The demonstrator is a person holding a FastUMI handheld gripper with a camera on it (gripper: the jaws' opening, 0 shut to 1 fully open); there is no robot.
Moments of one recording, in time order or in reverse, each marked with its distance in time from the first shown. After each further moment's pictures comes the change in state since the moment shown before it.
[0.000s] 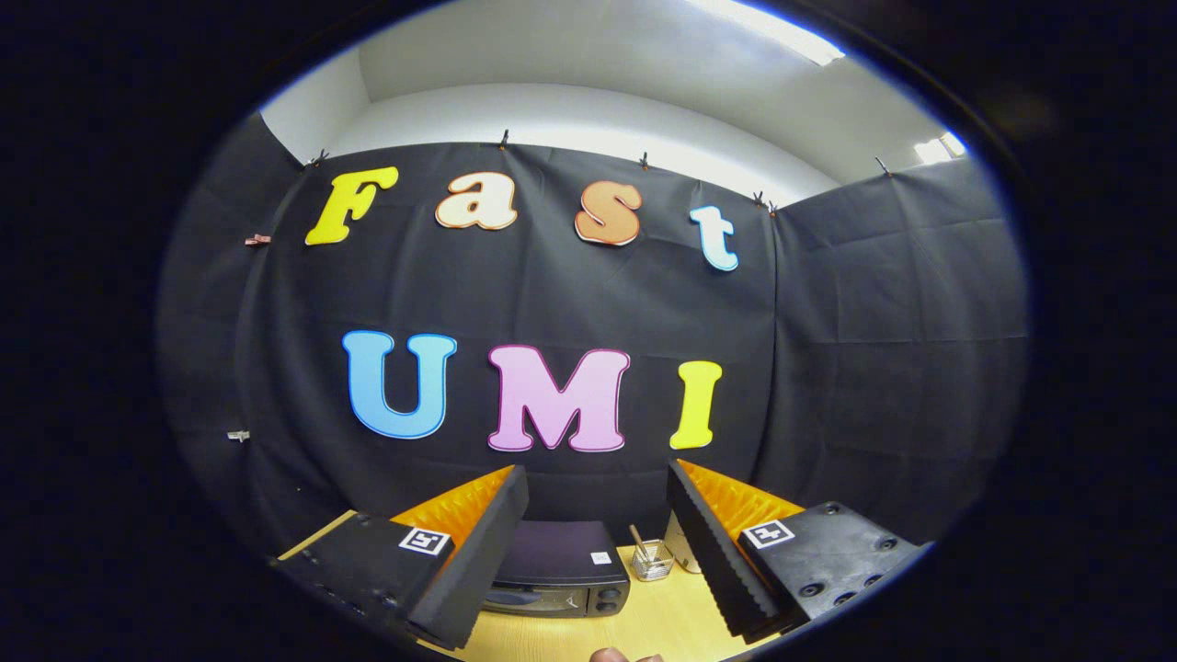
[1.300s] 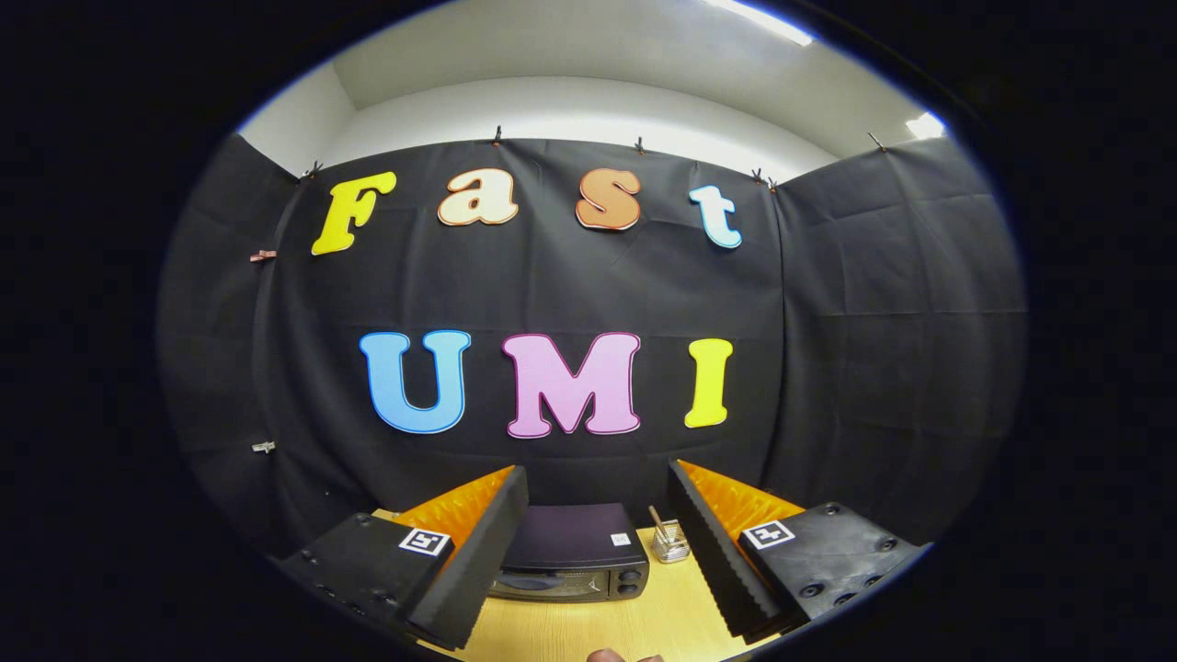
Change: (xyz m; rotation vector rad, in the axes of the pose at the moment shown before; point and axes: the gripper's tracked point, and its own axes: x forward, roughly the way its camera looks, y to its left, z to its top) arm -0.005 0.000 -0.005 0.054 0.090 0.033
